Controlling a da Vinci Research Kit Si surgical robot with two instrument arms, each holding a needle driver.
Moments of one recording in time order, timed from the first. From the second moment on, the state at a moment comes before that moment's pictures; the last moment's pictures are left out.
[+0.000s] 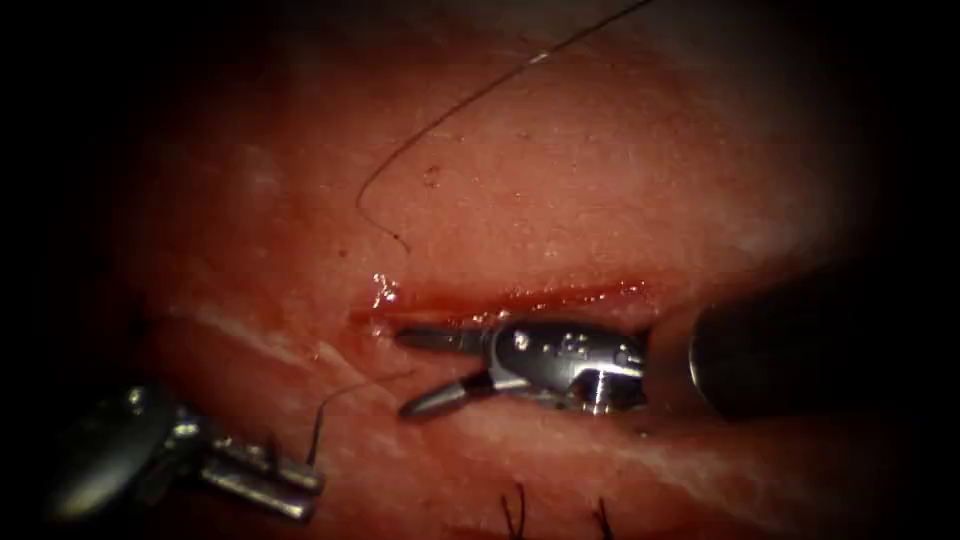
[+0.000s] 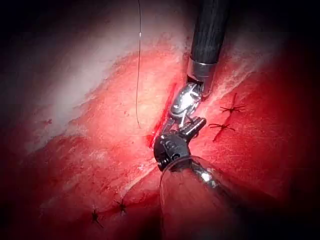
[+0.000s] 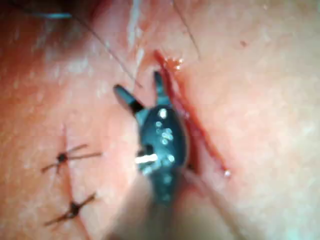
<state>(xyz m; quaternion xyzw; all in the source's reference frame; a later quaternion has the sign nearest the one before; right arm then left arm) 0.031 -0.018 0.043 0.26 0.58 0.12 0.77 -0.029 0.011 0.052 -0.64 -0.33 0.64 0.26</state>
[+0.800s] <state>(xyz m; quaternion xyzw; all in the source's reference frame) 0.030 -0.021 0.034 0.32 0.54 0.13 0.77 -0.025 0.014 0.051 -0.64 -0.19 0.70 0.23</state>
